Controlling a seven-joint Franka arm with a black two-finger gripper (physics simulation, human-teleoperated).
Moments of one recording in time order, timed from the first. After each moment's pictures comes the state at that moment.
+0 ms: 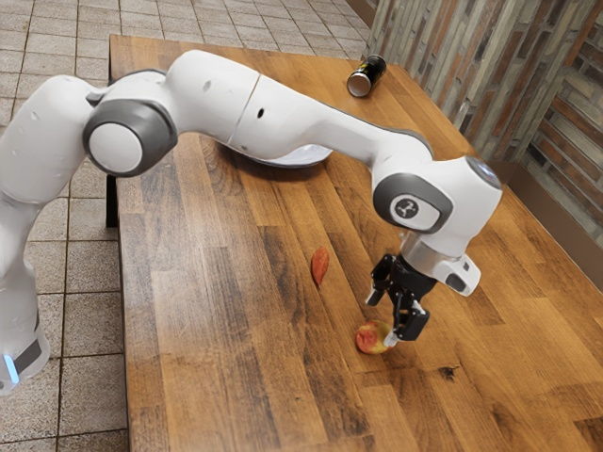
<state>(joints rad) -0.18 0.50 -0.20 -1.33 0.04 1.65 -0.37</state>
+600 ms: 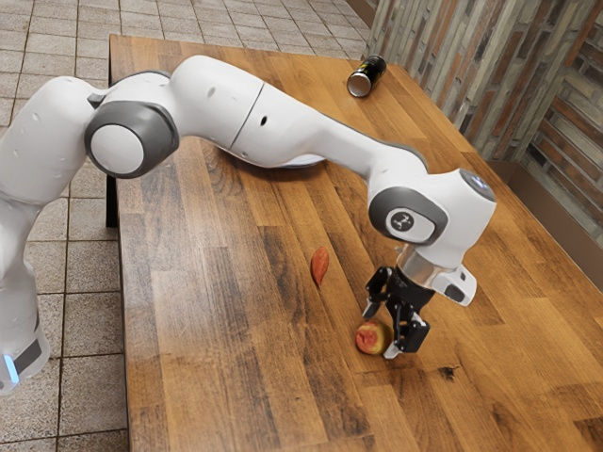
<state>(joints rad) -0.18 0.50 -0.20 -1.37 0.02 1.71 -0.45</state>
